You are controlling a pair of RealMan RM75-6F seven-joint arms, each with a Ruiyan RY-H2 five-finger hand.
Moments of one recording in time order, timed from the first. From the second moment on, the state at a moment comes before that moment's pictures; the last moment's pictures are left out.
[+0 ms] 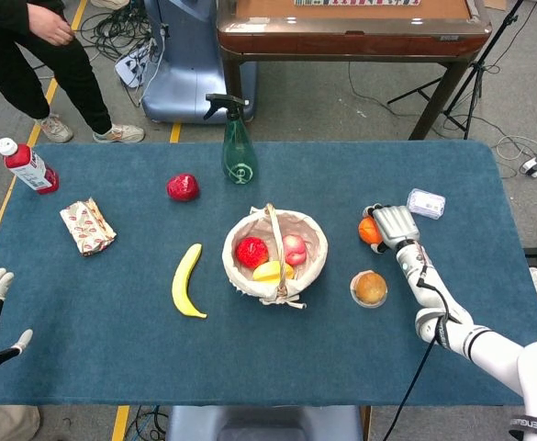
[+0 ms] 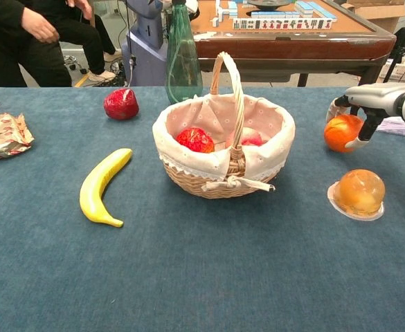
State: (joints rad) left arm -0.05 -1.13 -0.07 -1.64 1.43 1.54 0.16; right arm 0.81 -1.54 0.20 -1.00 -0.95 0.62 -0.27
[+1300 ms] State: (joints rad) left arm -0.03 -1.12 -0.07 -1.63 1.44 1.56 0.13; right arm 0.78 -1.28 0.21 -1.59 -1.31 0.86 -0.03
